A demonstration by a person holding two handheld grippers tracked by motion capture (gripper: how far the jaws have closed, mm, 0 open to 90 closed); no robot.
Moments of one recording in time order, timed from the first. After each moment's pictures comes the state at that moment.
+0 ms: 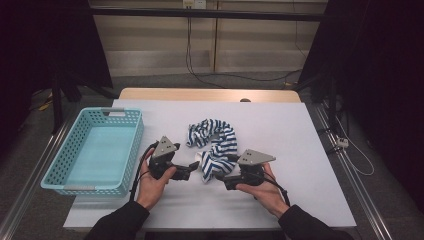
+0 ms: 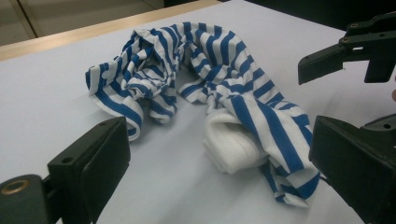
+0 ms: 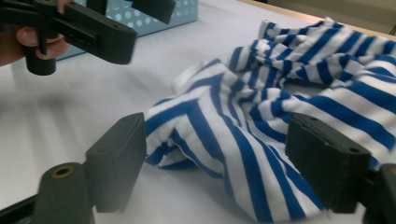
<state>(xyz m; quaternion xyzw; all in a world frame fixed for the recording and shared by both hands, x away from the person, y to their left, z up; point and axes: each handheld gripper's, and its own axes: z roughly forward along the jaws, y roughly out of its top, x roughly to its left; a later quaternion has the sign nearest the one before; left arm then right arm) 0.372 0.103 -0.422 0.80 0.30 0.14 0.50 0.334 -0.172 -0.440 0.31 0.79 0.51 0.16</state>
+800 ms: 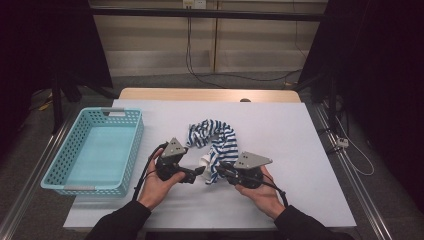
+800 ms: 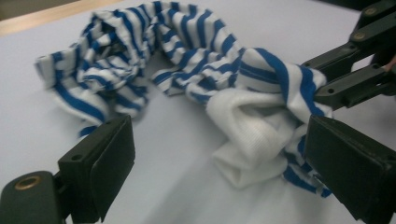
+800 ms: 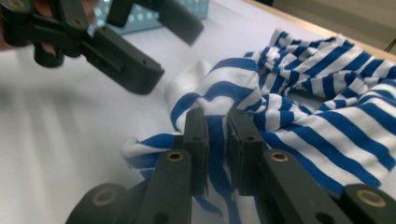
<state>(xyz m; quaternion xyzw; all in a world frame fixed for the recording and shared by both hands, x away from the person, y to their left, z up) 0.372 0.085 -0.423 0.83 0.27 0.09 0.47 0.324 -0.170 -0.432 0.28 0.80 0.49 0.19</state>
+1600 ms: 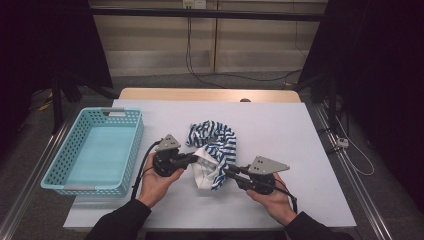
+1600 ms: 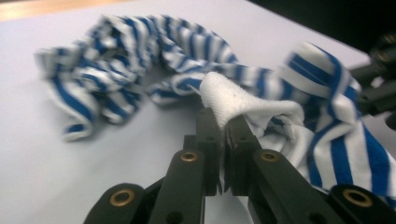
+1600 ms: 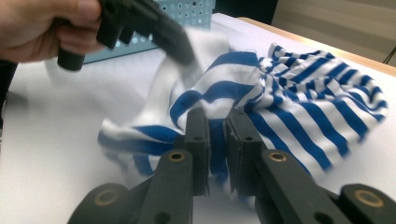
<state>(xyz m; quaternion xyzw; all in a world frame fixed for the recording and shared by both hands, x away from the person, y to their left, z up) 0.377 0.102 -0.408 0.80 0.32 0.08 0.50 0.303 -0.195 -0.425 0.28 0.78 0.53 0.18</state>
